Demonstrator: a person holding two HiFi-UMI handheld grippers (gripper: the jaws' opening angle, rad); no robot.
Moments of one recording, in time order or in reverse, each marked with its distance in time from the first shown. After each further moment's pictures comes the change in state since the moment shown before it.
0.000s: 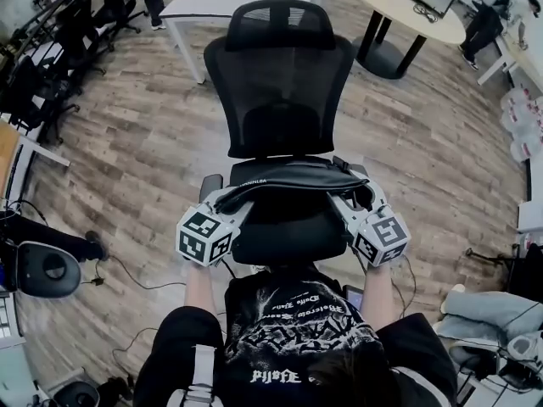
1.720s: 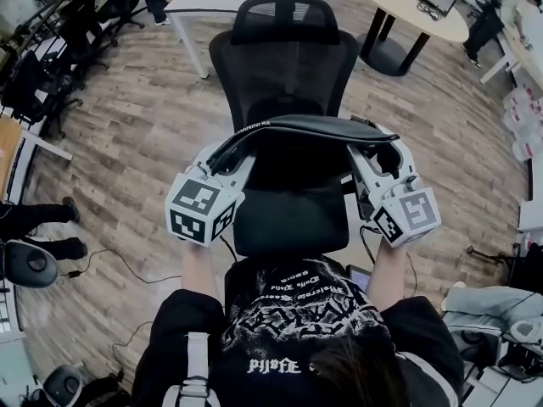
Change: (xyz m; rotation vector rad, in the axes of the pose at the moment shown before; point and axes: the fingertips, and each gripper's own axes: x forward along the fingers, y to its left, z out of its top) left arm -0.036 0.000 0.129 0.151 -0.183 0.151; right arm -0.013 -0.008 0.129 -0.133 -0.228 -0.064
